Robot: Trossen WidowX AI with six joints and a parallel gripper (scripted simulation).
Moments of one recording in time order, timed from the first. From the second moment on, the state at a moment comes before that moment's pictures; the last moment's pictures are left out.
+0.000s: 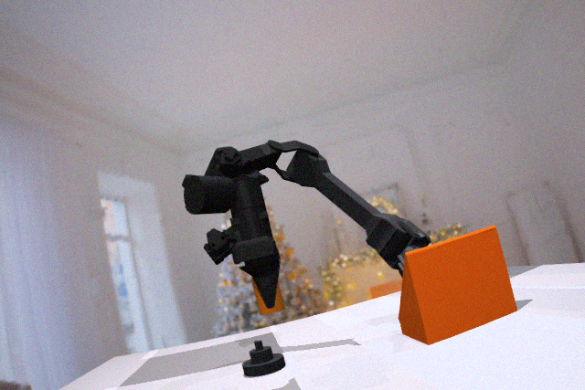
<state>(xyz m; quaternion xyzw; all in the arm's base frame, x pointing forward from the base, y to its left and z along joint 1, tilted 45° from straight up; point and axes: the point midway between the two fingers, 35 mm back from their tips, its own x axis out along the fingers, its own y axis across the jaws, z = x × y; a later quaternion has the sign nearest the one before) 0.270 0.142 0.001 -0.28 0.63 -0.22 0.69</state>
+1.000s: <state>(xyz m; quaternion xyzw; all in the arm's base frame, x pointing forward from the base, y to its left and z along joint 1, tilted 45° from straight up) 0.311 0.077 0.043 -0.28 0.63 -0.22 0.69</state>
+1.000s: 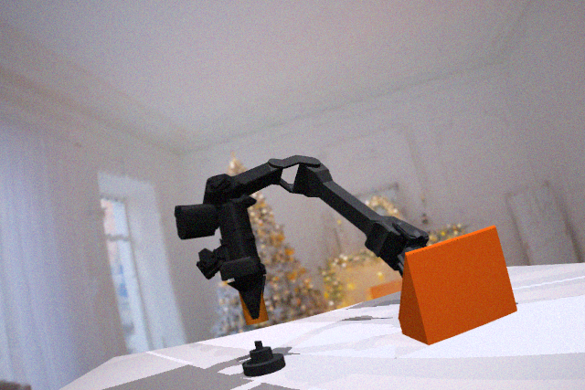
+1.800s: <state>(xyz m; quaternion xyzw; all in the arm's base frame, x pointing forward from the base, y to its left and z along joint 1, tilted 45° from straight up) 0.331 0.017 0.079 -0.29 0.62 -0.23 0.69</state>
